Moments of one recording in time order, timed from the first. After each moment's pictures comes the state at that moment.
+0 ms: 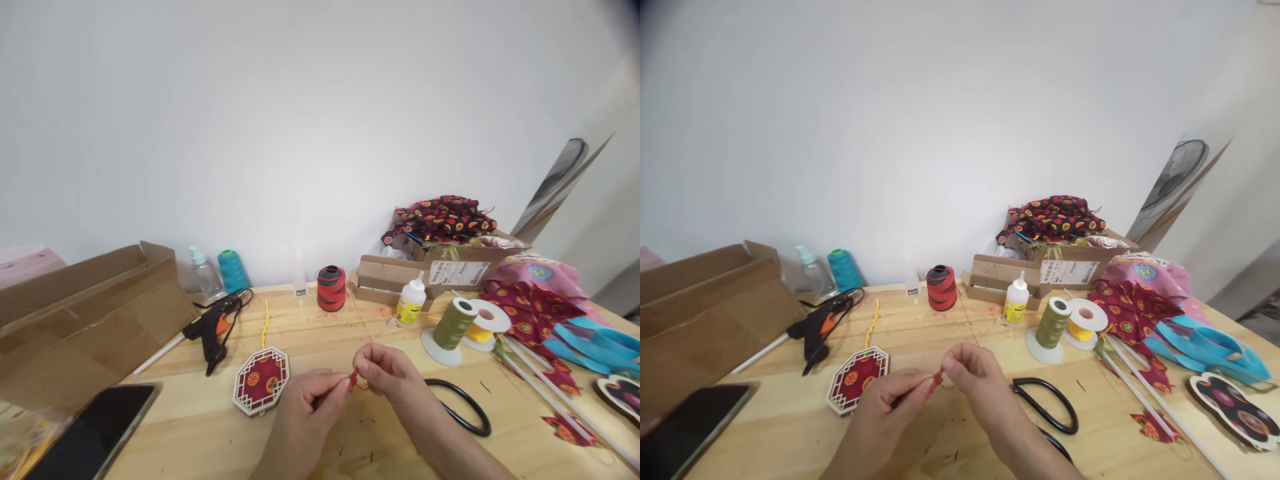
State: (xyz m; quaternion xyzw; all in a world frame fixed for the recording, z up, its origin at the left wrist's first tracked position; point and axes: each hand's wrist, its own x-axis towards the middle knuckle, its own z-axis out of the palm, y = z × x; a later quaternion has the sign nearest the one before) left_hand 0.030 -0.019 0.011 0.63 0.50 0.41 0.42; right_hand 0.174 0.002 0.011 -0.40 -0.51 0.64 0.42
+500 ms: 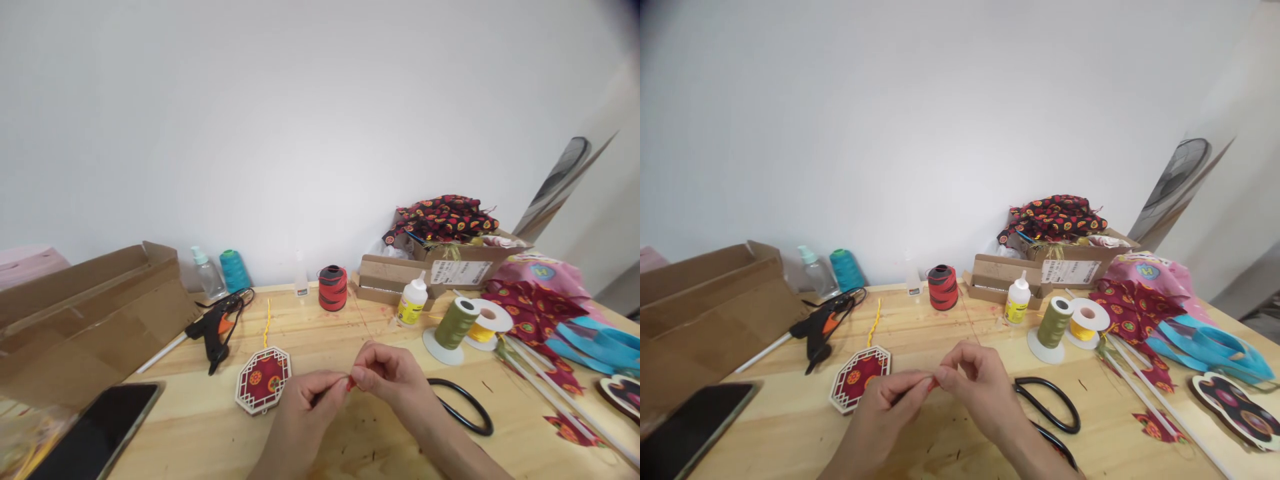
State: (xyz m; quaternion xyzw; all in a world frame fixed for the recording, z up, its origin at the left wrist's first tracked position) left_hand 0.029 -0.021 0.012 0.58 0.48 0.42 0.51; right_hand 0.175 0.004 0.015 -0.39 -0.54 0.60 0.44
